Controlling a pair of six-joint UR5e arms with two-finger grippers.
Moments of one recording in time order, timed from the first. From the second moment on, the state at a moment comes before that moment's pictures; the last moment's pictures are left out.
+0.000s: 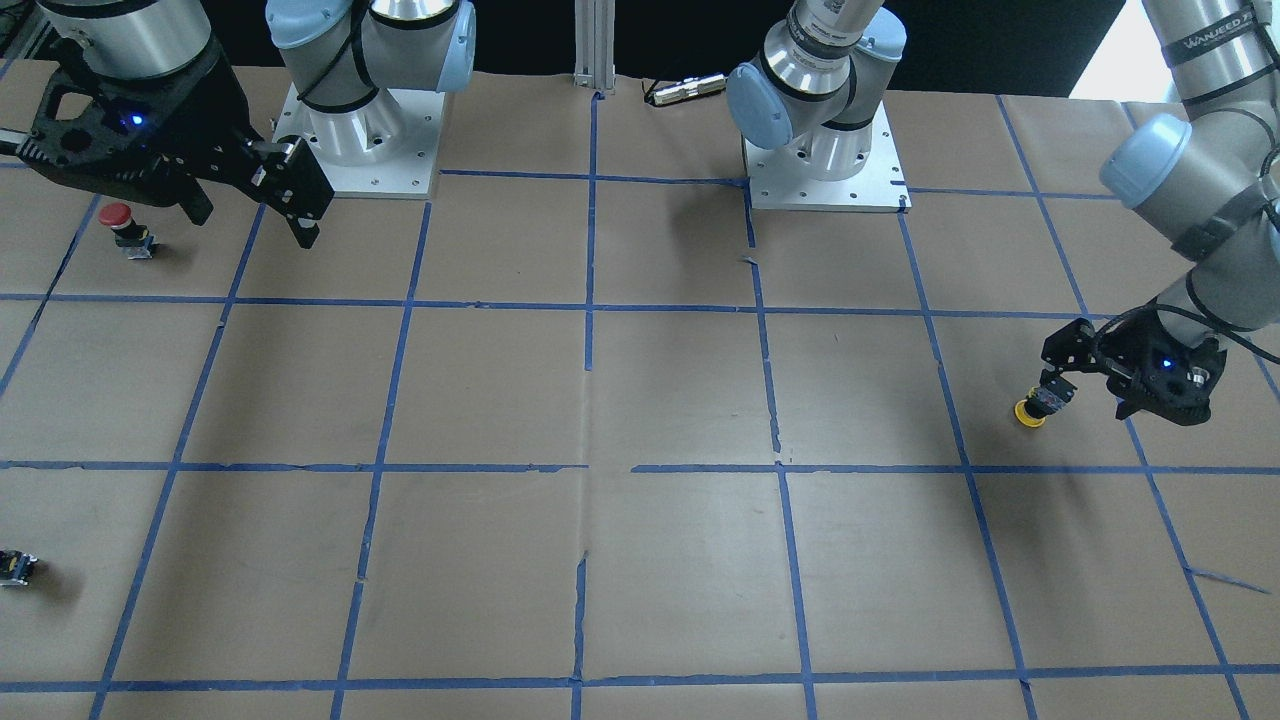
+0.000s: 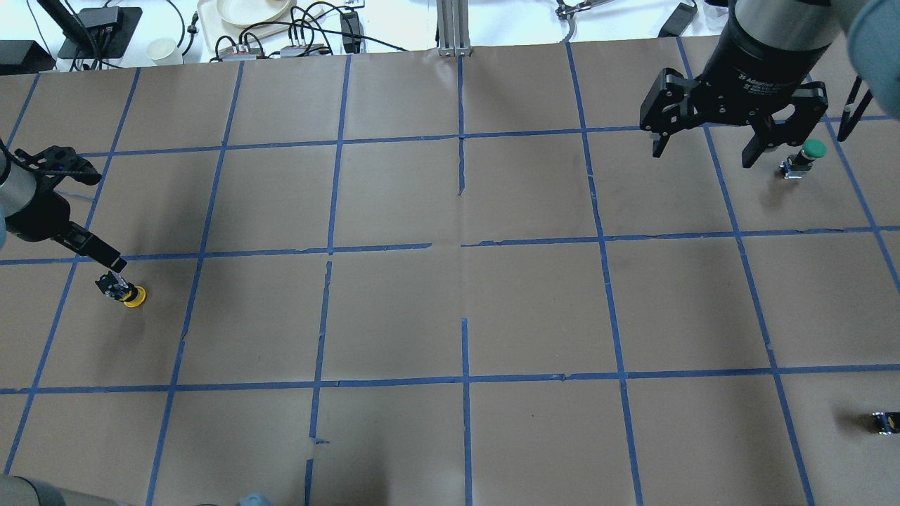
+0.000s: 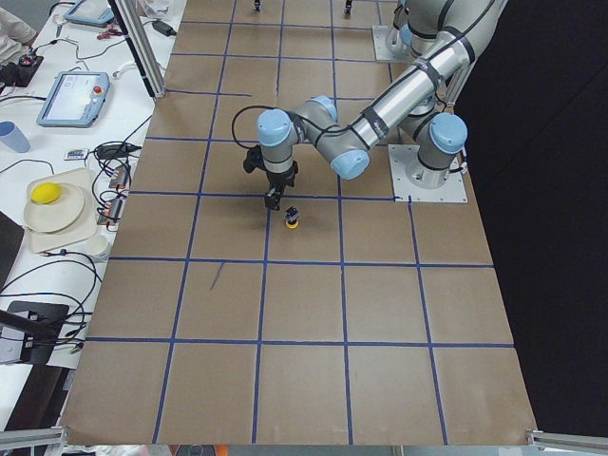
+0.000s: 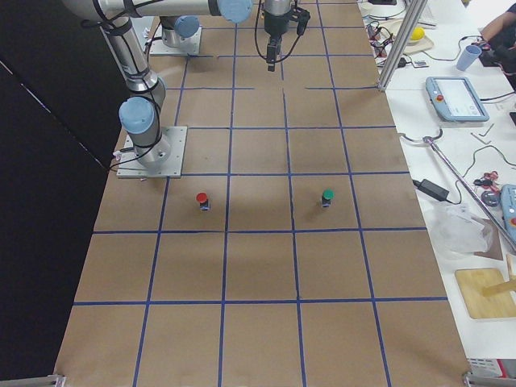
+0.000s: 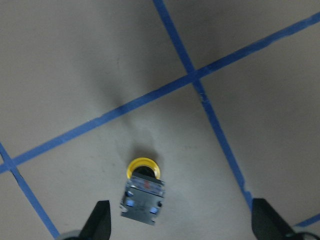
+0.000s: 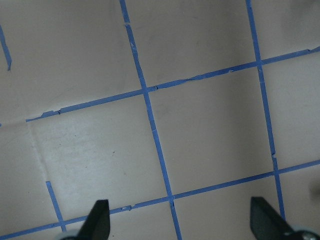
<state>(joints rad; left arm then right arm) -0.94 -1.84 -1.87 -1.04 1.59 1.14 1.53 -1.61 1.56 -1.52 -1.60 0.18</state>
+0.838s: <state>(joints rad) -0.91 -1.86 -1.95 -1.00 1.59 1.24 1.52 -1.61 1.56 -1.51 -1.60 0.18</state>
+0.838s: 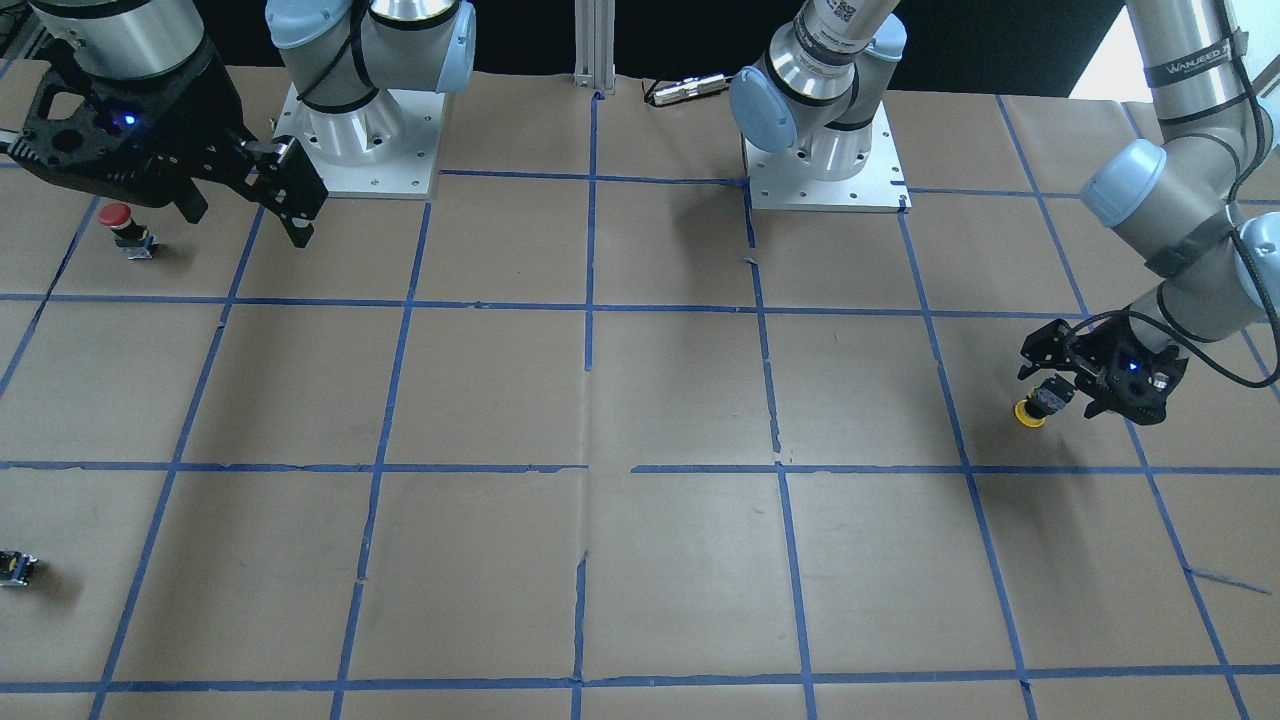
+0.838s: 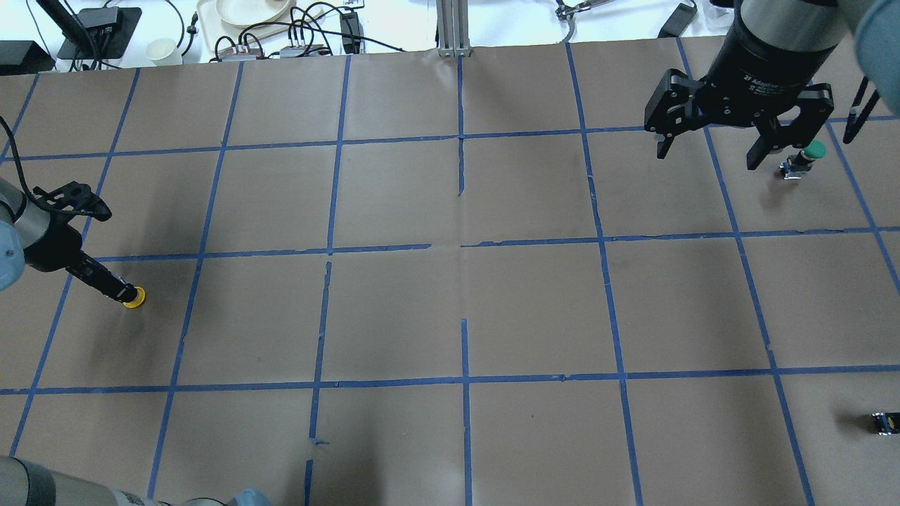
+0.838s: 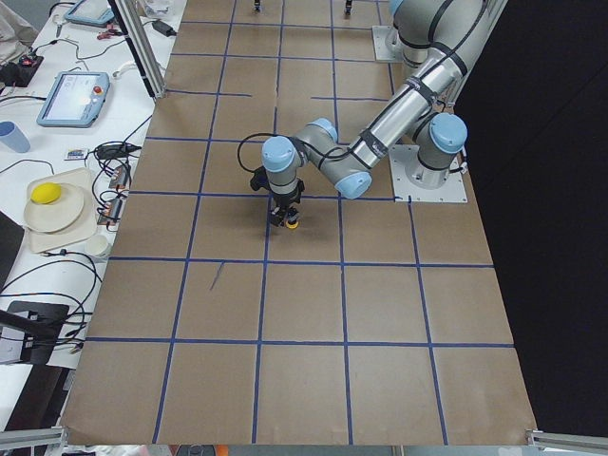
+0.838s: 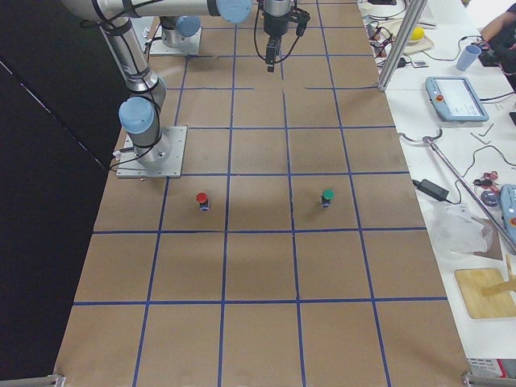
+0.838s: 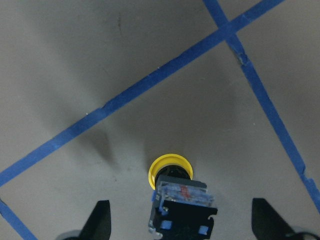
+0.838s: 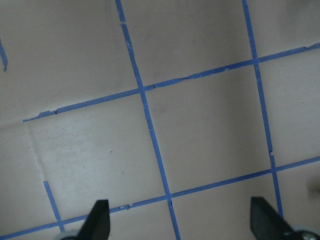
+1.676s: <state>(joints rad) -0.92 -1.87 -1.94 -0.97 1.65 1.25 1.52 -1.65 1.56 -1.50 -1.61 0.18</state>
